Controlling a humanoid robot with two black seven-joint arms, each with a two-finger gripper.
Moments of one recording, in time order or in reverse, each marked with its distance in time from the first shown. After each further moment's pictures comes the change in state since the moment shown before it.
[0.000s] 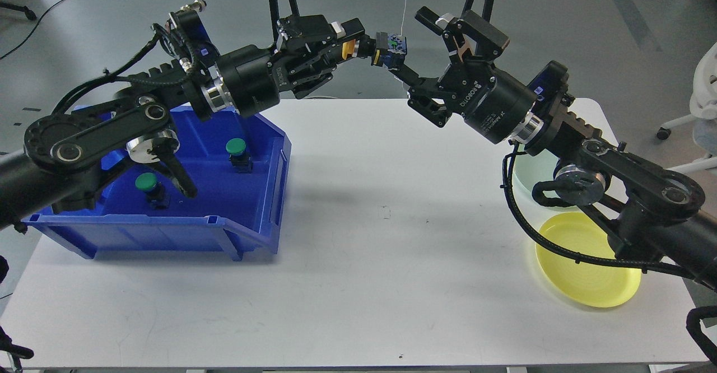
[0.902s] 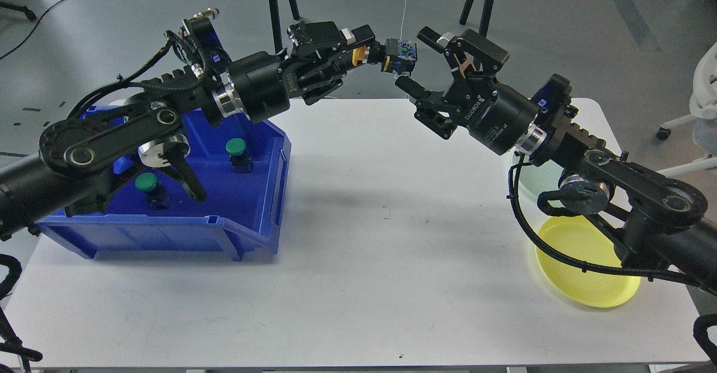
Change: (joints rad) left arm 0.008 -0.025 -0.008 0.000 0.000 -0.008 0.000; right arm -0.022 -0.015 -0.025 -0.018 -0.008 0.000 0.000
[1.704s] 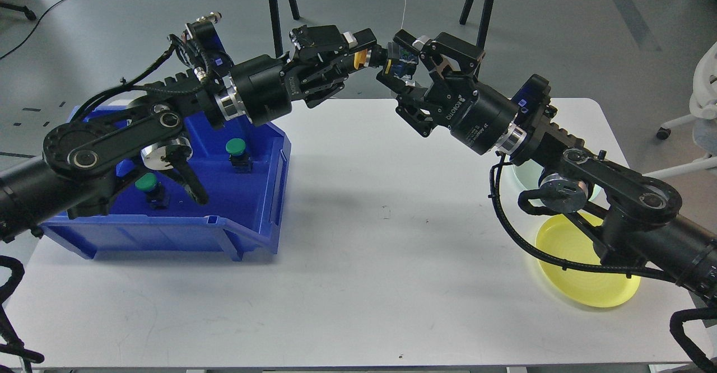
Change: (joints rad) left arm 0.007 -0.004 0.000 0.002 0.002 0.003 0.000; right arm 0.018 0.068 -0.004 -0.034 -0.002 0.000 0.000
